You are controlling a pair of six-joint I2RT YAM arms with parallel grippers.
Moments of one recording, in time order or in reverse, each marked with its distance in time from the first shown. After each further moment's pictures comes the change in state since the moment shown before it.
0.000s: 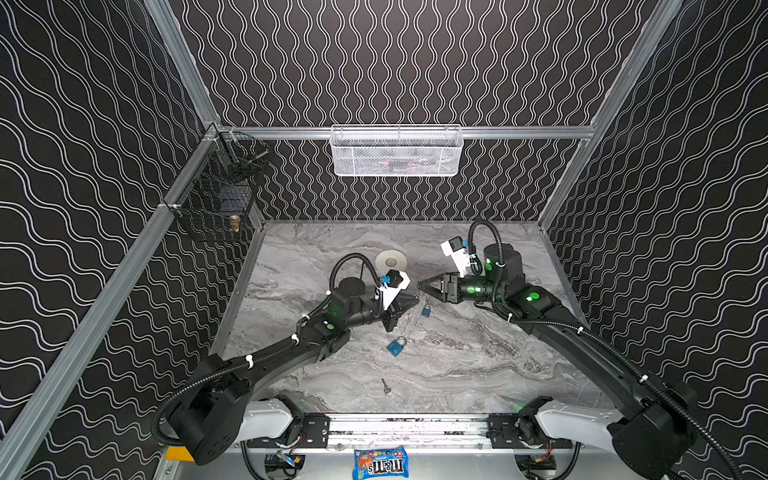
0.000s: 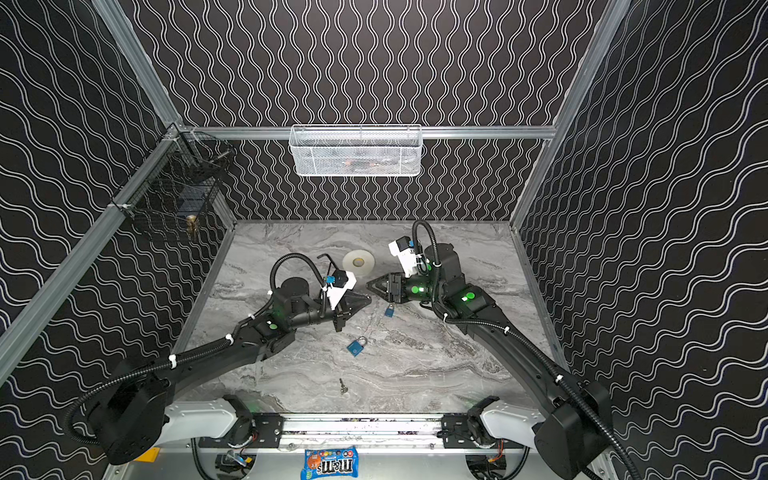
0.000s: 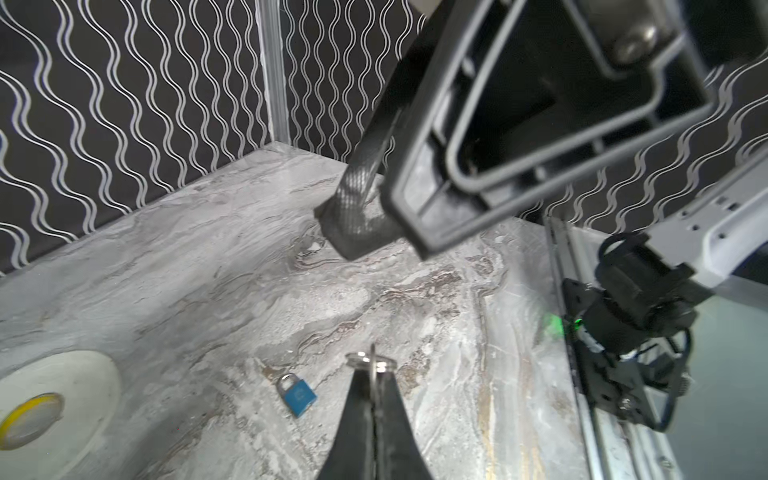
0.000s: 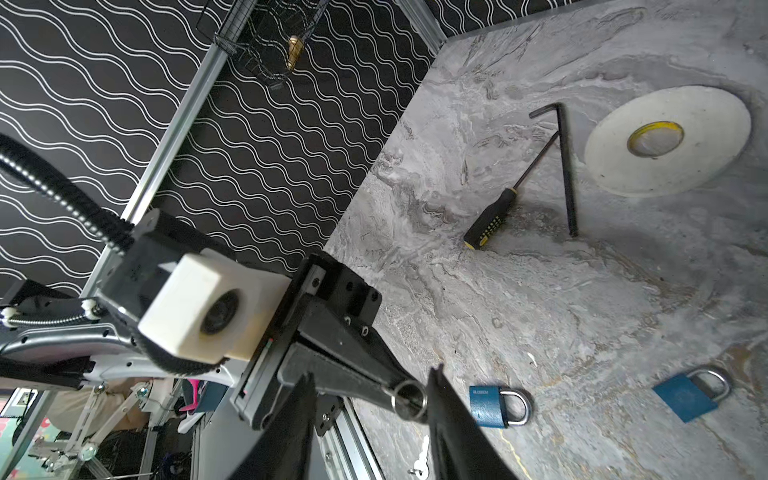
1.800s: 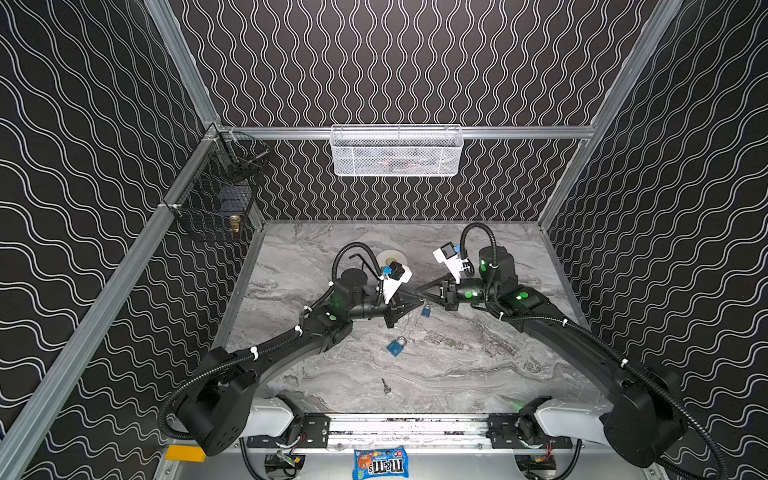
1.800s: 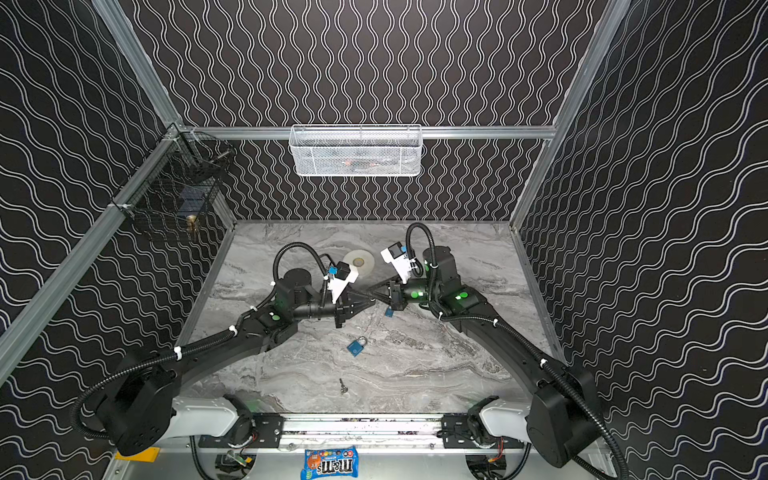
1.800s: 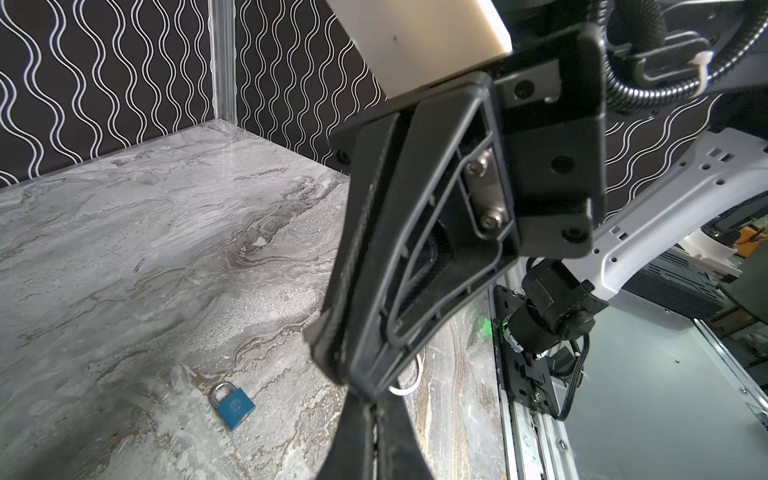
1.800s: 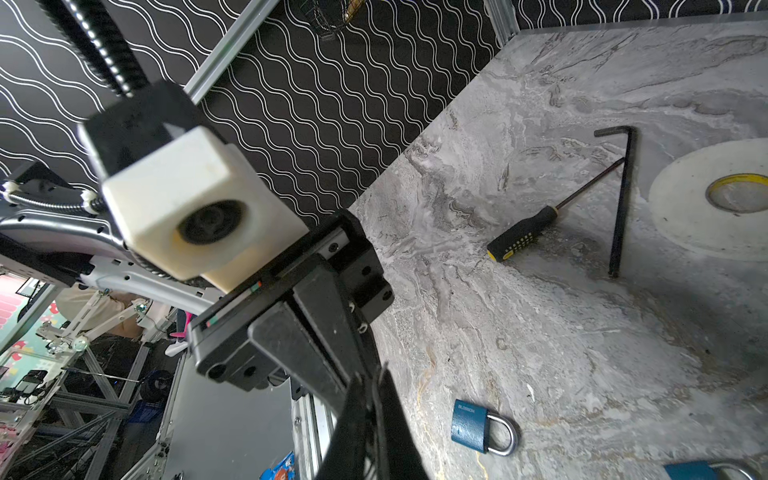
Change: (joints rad) left arm 0.019 0.051 0.075 -0.037 0.151 -0.130; right arm -0.026 0.056 -0.071 0.124 -0.164 -0.196
